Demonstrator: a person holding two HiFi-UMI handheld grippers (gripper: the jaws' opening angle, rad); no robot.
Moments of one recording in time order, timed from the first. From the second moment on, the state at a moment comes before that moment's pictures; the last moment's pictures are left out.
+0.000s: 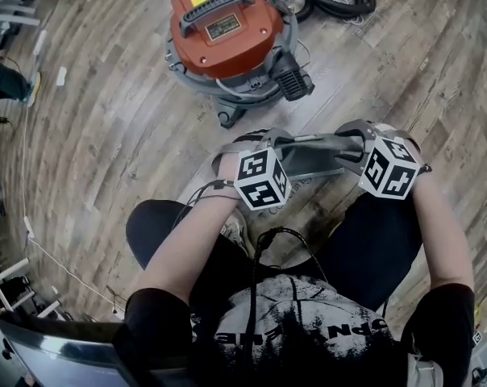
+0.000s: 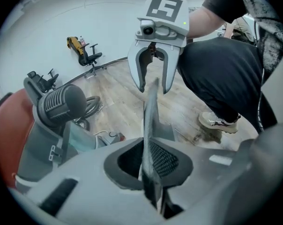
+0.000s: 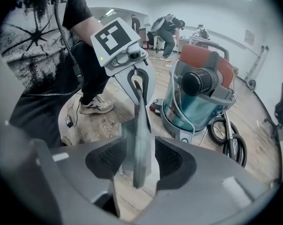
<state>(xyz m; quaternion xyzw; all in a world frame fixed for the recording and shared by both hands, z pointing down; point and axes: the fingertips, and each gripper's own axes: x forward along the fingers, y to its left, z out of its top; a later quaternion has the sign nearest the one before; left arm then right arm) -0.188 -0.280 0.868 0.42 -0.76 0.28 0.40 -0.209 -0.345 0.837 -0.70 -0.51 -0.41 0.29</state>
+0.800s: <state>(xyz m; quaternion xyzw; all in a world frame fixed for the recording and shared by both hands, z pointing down) -0.224 -0.255 0.784 0.37 -0.81 0.30 0.34 -0.250 -0.281 0.784 -0.65 -0.50 -0.55 0.16</state>
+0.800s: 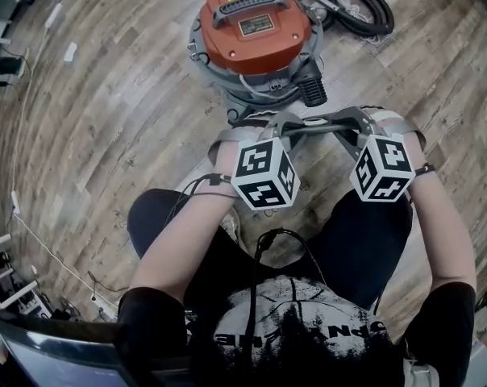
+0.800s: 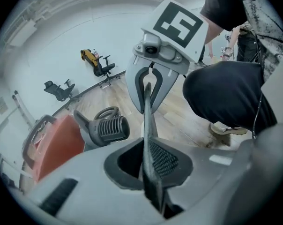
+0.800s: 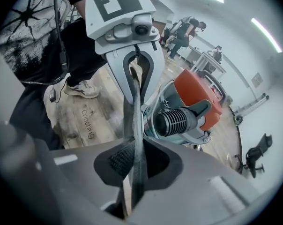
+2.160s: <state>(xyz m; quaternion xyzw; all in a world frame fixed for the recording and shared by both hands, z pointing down) -0.268 -0.236 0.769 0.33 -0.82 0.28 0.37 -0.298 -0.261 0.767 -0.60 -0.55 -0.55 0.16</state>
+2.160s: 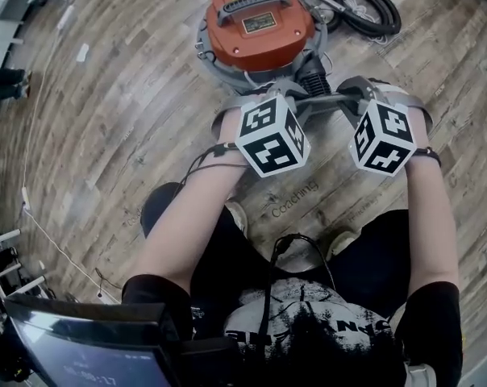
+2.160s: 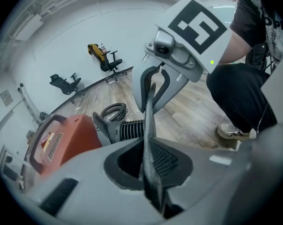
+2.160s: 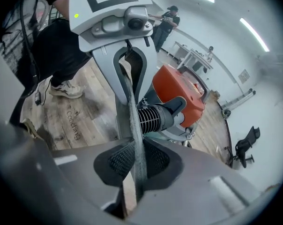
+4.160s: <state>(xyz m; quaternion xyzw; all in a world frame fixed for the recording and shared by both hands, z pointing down) -0.282 -0.234 0.761 0.31 -0.86 0.20 0.36 -0.316 -0.250 0.760 -0.60 -0.61 -0.49 0.17</state>
